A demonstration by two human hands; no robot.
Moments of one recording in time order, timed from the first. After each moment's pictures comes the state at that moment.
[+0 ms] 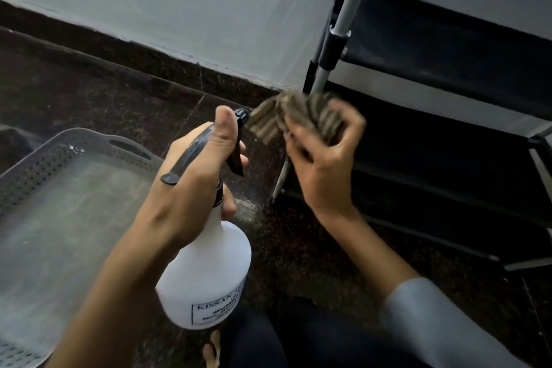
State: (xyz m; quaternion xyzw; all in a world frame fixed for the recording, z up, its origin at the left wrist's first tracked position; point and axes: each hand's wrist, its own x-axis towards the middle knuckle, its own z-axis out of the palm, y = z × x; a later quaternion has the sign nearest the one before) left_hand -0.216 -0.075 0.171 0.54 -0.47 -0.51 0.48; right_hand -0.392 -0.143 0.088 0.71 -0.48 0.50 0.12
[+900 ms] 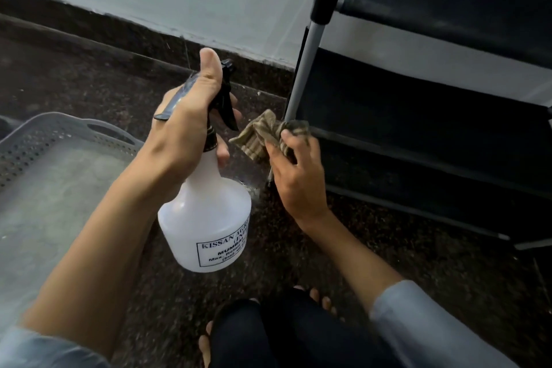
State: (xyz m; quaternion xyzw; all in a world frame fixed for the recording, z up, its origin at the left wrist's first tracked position) left_hand -0.226 -0.129 0.145 0.55 -0.44 -0.53 0.48; right_hand -0.395 -0.147 0.002 0.76 -0.50 0.37 0.19
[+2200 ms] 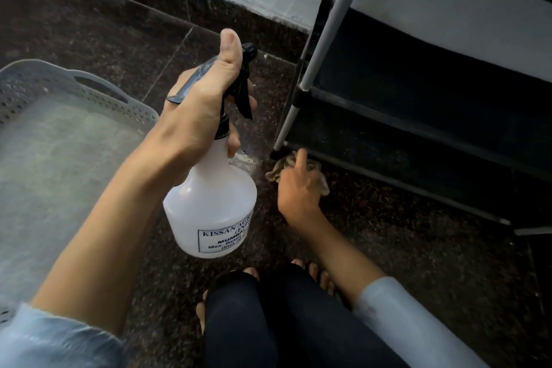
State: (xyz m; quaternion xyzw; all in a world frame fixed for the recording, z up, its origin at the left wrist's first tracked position) left_hand -0.226 -0.125 0.114 0.54 -0.43 -0.57 0.44; right_hand -0.382 -0.118 -0.032 0.67 -0.73 -0.12 -0.08
